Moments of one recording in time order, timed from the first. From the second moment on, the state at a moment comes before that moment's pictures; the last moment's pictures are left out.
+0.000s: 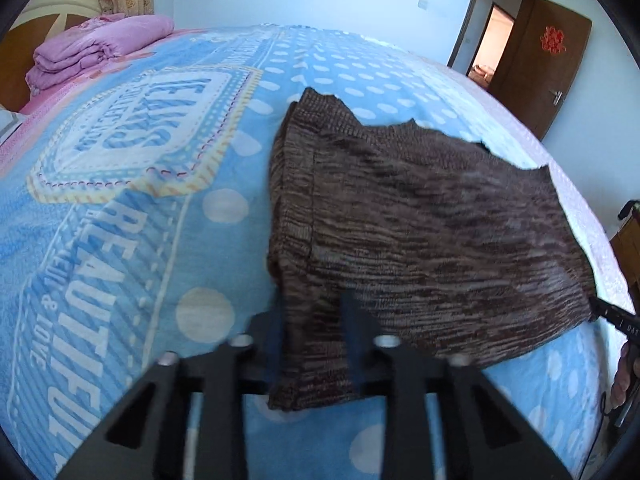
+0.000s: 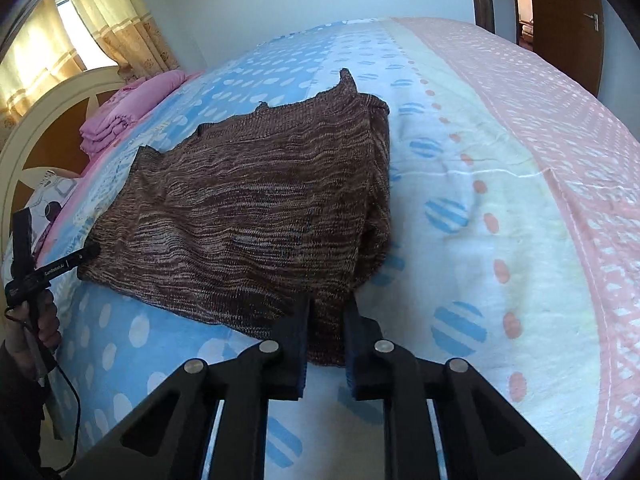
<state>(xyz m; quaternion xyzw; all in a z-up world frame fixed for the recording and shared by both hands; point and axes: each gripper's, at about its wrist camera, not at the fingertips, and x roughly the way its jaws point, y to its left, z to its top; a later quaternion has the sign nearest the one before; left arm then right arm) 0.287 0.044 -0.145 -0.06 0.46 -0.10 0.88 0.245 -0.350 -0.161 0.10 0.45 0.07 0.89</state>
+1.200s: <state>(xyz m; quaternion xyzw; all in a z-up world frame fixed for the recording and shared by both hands) 0.244 0.055 -0.144 0.03 0.44 -0.05 0.90 0.300 -0.170 -0.165 0.02 0.48 0.27 0.84</state>
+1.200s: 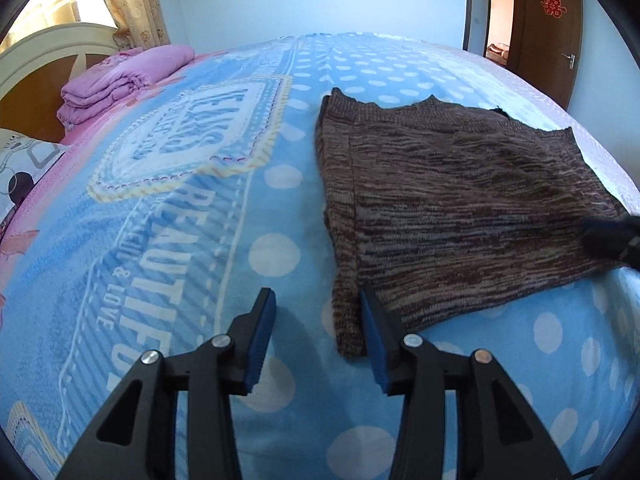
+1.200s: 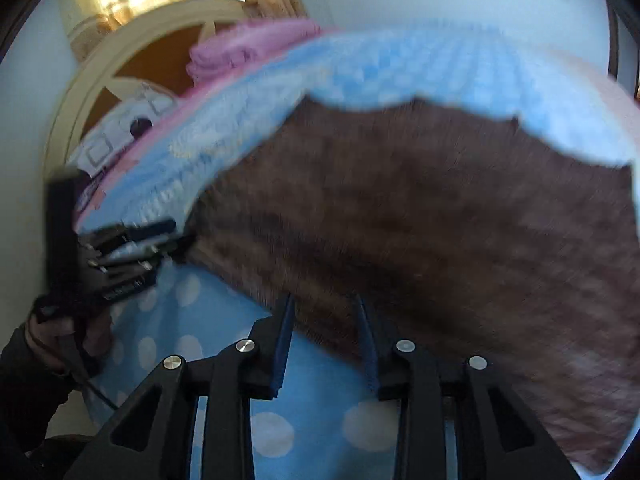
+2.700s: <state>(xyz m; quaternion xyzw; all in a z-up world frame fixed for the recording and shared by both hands) 0.251 0.128 -0.130 0.01 0.43 0.03 0.90 0.248 -0.056 -0.169 -0.22 0.38 0.24 0.87</state>
